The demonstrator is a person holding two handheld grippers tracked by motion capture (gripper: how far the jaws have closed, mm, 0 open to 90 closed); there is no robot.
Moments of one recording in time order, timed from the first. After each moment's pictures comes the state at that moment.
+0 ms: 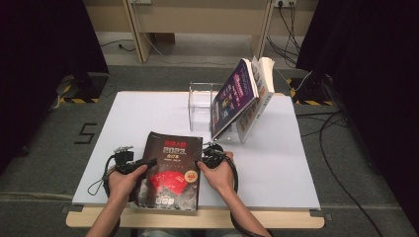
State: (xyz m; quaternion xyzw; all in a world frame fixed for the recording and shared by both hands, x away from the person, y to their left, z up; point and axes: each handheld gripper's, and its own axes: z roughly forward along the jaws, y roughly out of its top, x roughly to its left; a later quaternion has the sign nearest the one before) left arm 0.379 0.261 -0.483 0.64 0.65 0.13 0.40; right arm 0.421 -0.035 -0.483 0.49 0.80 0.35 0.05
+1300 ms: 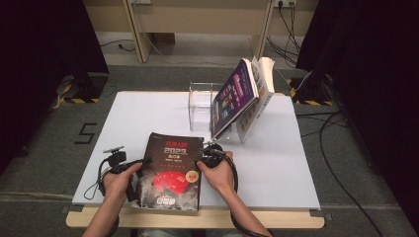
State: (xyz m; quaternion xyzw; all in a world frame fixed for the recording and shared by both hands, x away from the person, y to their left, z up) left arm 0.378 0.275 -0.489 0.56 0.70 0.05 0.44; right arm 0.422 -0.033 -0.482 0.49 0.80 0.35 0.04
